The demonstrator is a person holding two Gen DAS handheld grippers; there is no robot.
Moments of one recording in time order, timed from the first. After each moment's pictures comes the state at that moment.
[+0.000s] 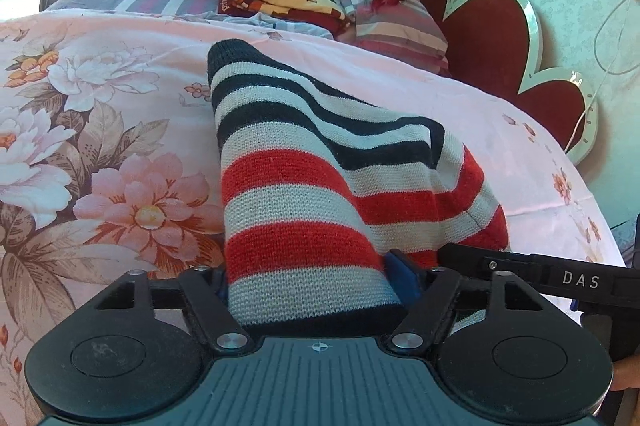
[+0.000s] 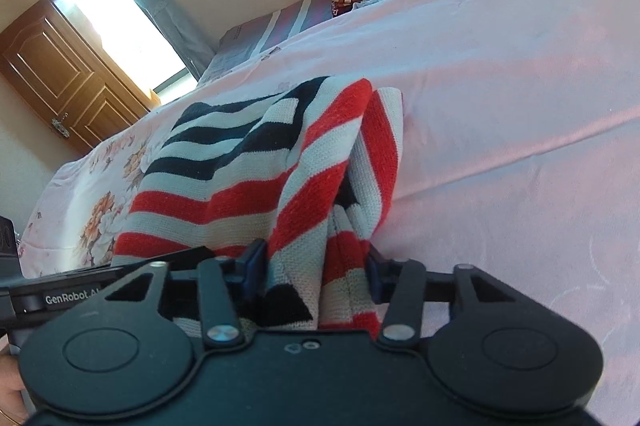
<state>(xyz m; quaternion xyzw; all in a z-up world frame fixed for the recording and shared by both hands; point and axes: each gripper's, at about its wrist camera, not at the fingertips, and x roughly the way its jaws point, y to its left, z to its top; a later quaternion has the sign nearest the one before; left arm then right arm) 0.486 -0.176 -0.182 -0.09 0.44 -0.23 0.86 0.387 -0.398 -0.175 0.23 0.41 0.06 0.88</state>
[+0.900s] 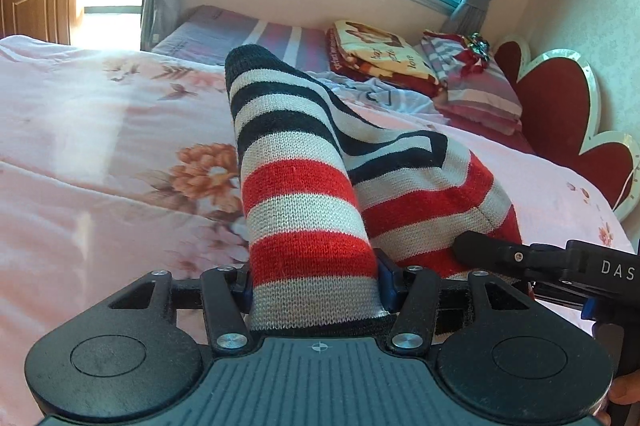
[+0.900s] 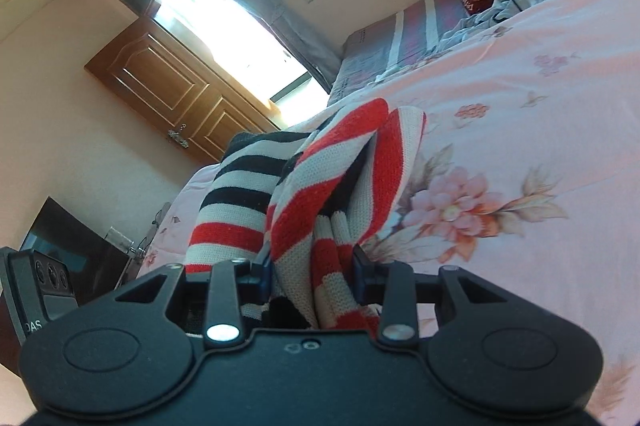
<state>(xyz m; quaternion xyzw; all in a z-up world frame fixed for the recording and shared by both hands) 0.451 0.061 -0.110 -0.09 0.40 -0.11 0.91 0.407 -0.223 -0.122 0.32 0.36 0.21 0.85</state>
